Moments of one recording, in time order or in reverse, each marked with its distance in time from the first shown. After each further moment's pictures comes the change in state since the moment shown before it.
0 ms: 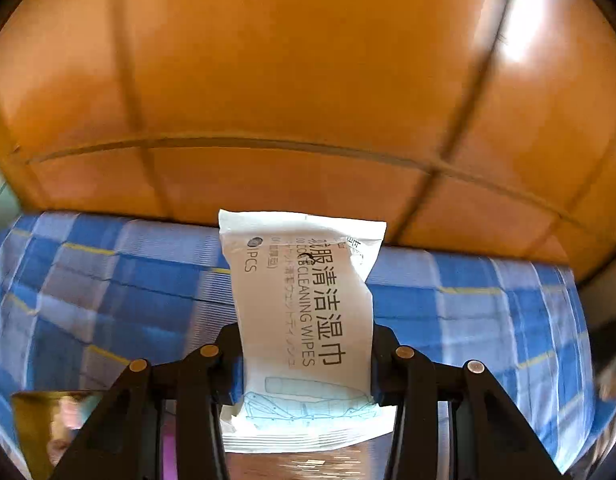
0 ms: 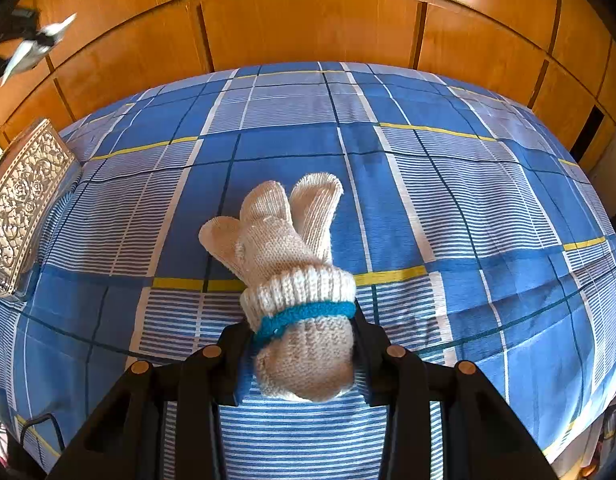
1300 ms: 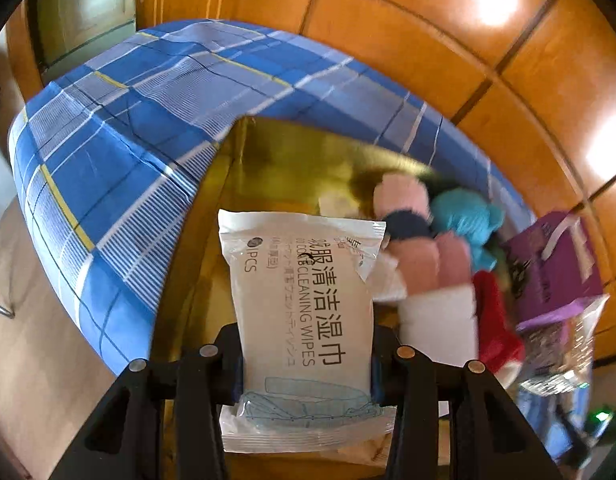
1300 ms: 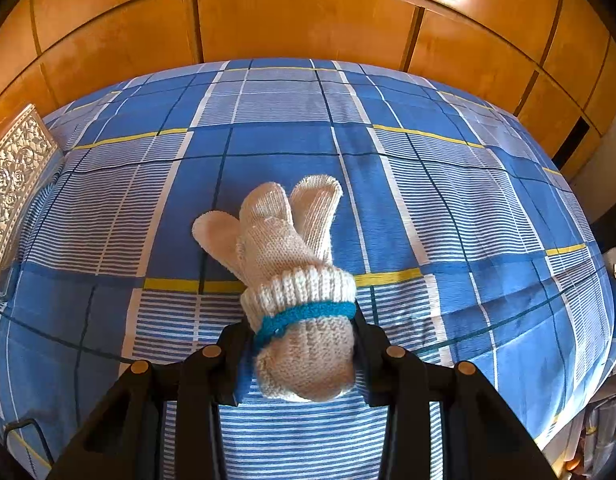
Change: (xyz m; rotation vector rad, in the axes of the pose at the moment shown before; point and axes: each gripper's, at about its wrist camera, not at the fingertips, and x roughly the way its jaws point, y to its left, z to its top) left arm -0.070 0.336 -0.284 -0.458 0.082 0.117; right arm 0.008 0.014 0.002 -0.016 0.014 -0.102
